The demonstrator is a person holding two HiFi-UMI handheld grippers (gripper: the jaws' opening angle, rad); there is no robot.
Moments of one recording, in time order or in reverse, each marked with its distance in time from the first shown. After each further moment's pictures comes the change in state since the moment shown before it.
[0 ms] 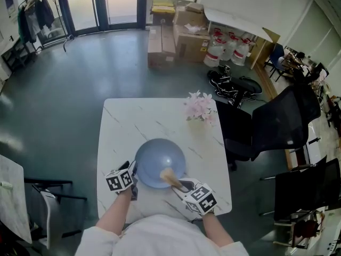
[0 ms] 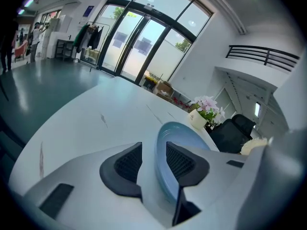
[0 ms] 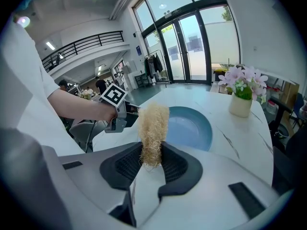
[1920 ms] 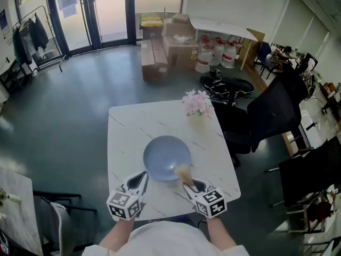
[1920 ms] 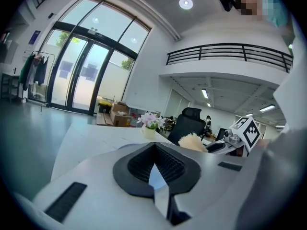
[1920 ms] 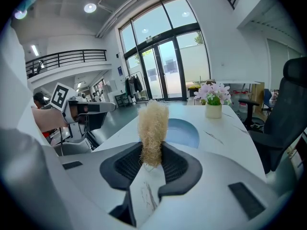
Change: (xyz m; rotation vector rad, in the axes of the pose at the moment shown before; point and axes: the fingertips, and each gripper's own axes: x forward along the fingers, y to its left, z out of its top) left arm -0.173 -0.117 0.011 0.491 -0.198 -0.407; right arm -0.046 0.049 -0.005 0.136 -0.257 -0.264
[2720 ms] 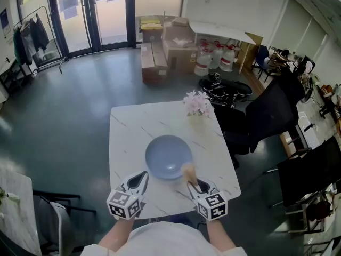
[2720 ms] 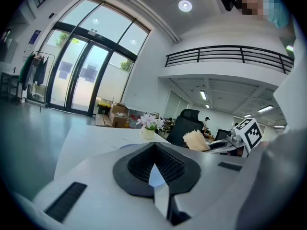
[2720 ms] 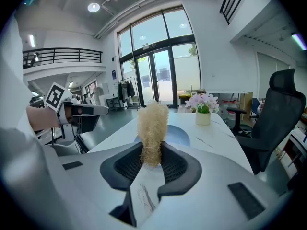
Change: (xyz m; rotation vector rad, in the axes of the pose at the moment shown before) left arm -0.020 0.000 -0.002 0.002 -0.018 -0.015; right arm -0.021 0.005 0.004 -0.022 -0.083 -0.135
